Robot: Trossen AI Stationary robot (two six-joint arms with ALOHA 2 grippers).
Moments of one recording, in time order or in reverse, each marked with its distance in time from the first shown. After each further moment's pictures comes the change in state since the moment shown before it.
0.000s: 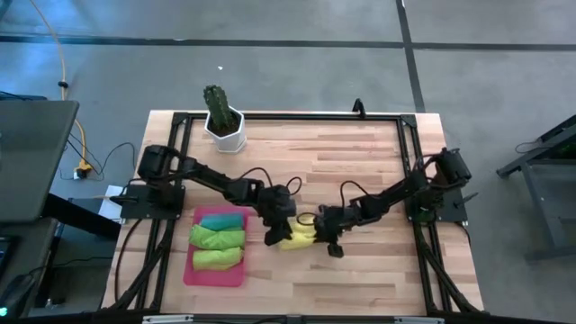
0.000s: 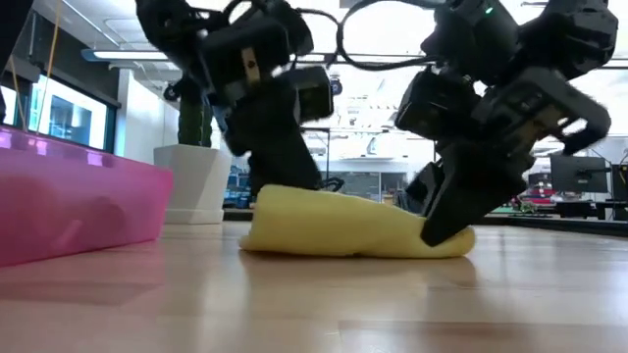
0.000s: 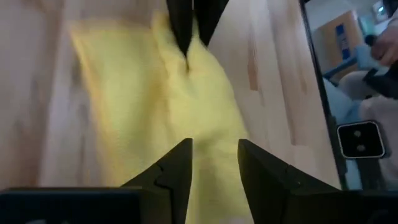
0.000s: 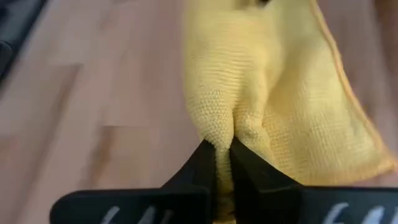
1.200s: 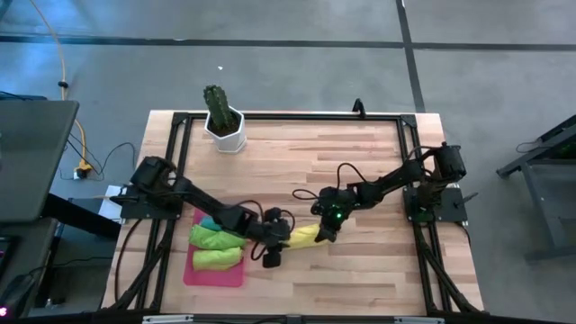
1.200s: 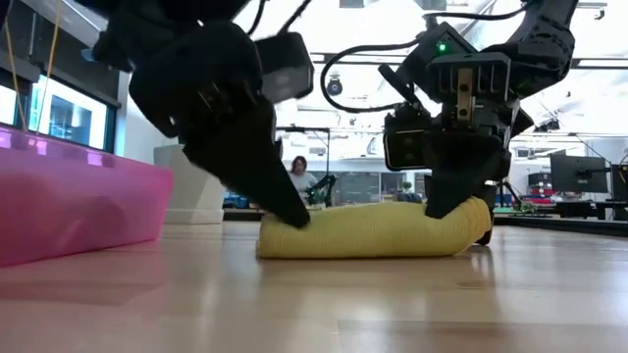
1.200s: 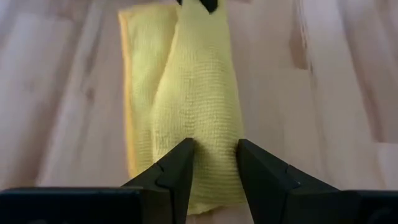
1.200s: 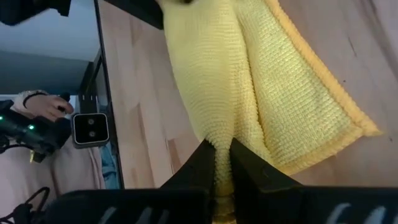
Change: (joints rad) left arm -0.283 -0.004 0.001 -0.048 -0.610 0.025; right arm -0.186 0.005 0.007 -0.002 -0.415 0.523
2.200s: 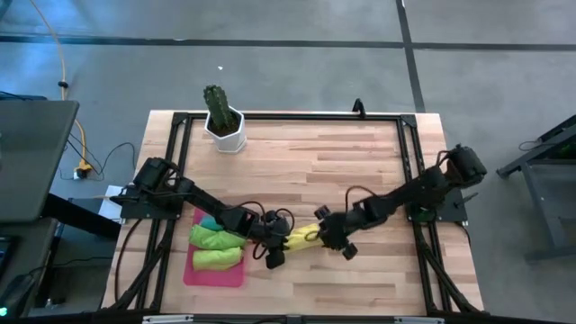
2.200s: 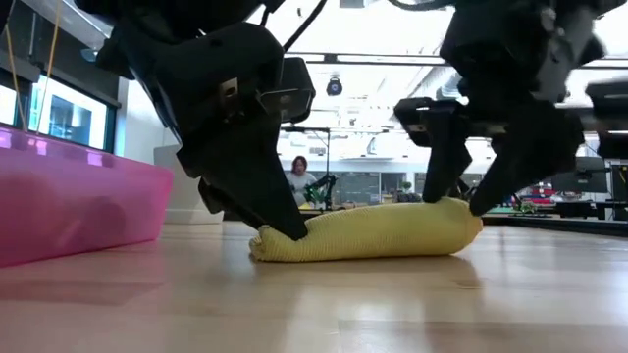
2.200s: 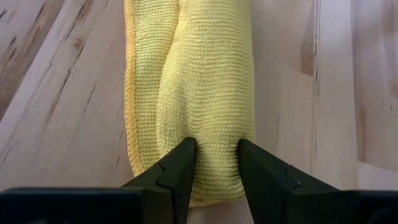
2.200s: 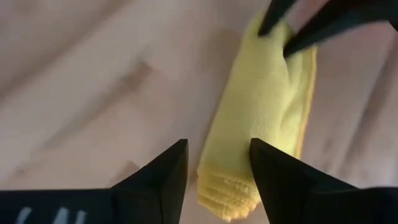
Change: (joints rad) left arm 0.010 0.044 0.002 -0.015 0.061 -0.251; right arm 0.236 -0.172 0.102 -0.300 0.494 -1.142
